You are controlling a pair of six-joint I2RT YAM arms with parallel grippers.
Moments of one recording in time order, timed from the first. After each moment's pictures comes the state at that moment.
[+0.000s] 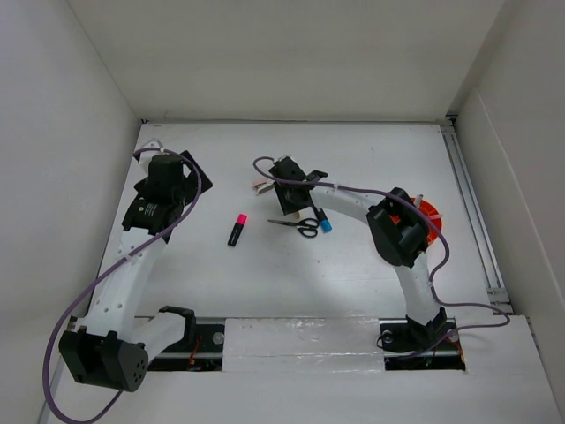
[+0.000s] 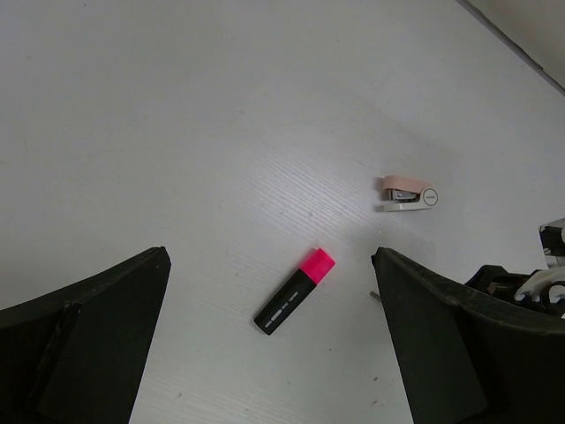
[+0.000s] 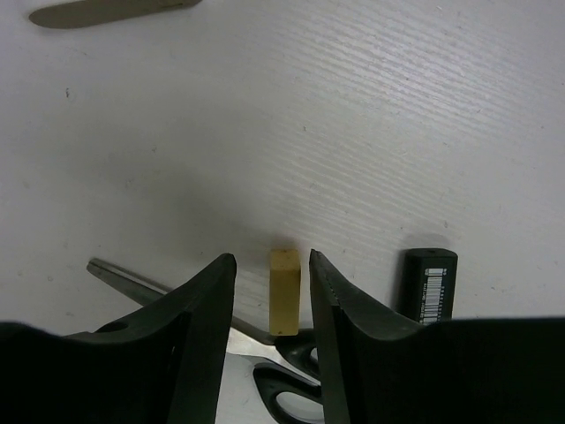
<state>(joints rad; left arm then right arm) -0.18 1.05 1.06 -0.63 -0.33 -0.64 0.76 2.15 1.66 -0.52 0.28 0.31</state>
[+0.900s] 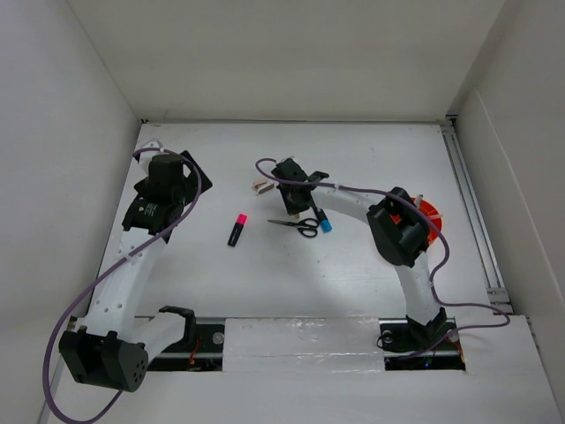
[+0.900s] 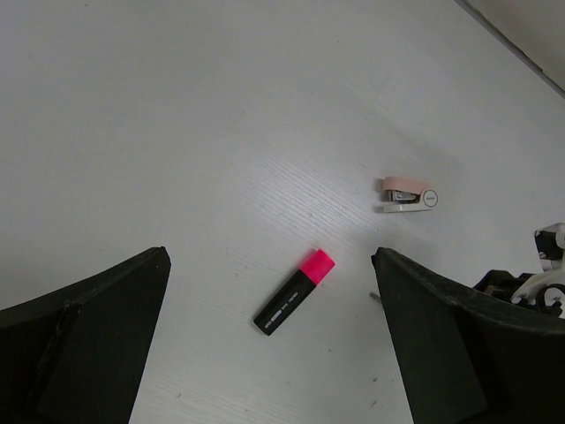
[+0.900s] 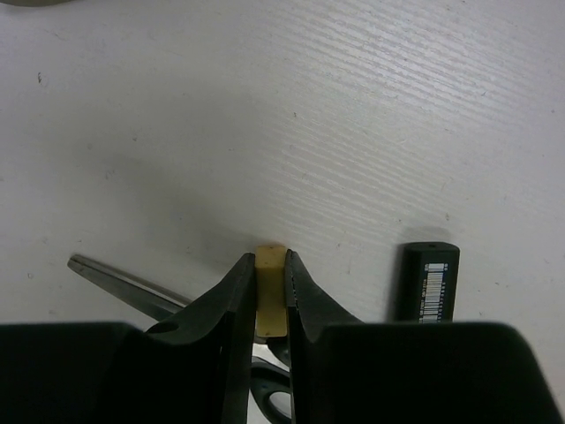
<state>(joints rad) -0.18 1.05 1.06 -0.63 -0.34 -0.64 0.75 2.15 1.64 -0.51 0.27 0.31</state>
